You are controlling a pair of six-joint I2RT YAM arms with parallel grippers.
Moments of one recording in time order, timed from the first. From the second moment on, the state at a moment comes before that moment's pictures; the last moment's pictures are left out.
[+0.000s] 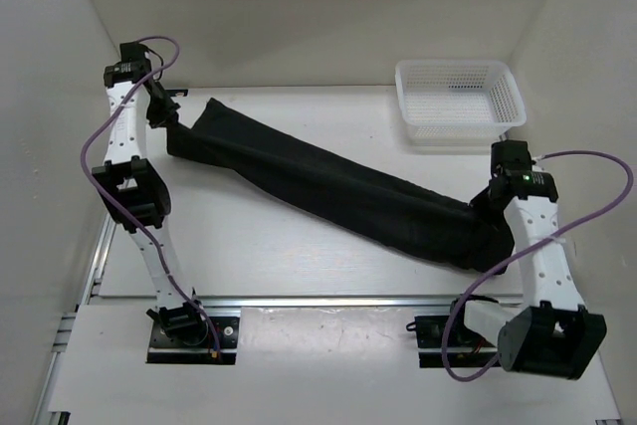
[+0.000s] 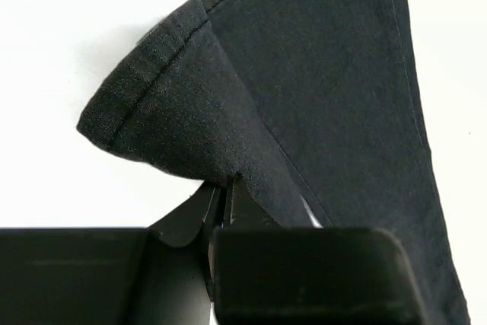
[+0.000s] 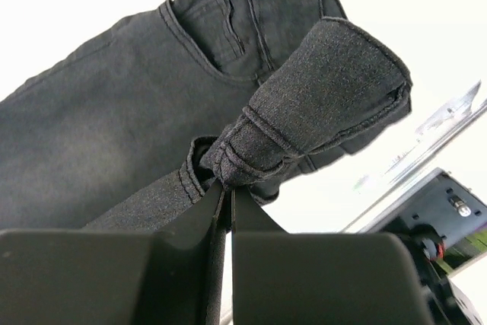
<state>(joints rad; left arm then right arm) 0.20 2.12 2.21 -1.15 -0.01 -0.43 -0.08 1.09 1.04 -1.11 0.26 0.78</state>
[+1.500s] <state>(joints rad) 0.23 2.09 2.05 -0.89 0.04 -0.39 -0.09 1.26 0.92 -0.86 0.18 0.75</state>
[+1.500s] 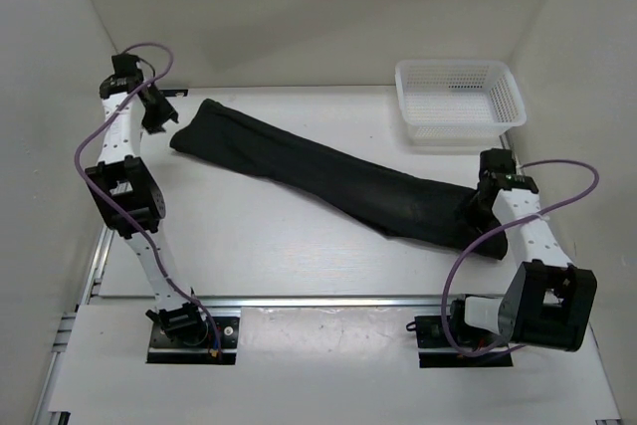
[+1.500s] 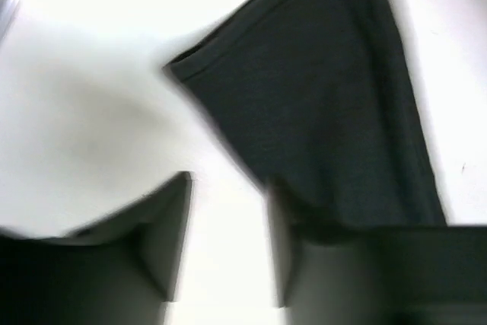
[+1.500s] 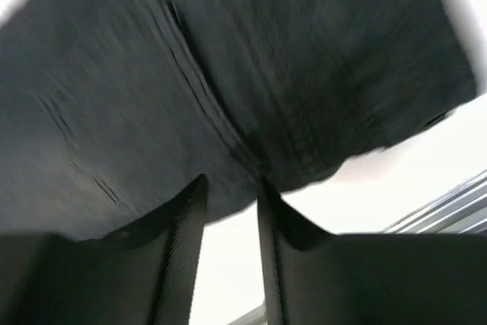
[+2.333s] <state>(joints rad) 0.23 2.46 2.14 -0.90 0.18 -0.52 -0.22 1.48 0.75 -0.65 -0.19 0.87</state>
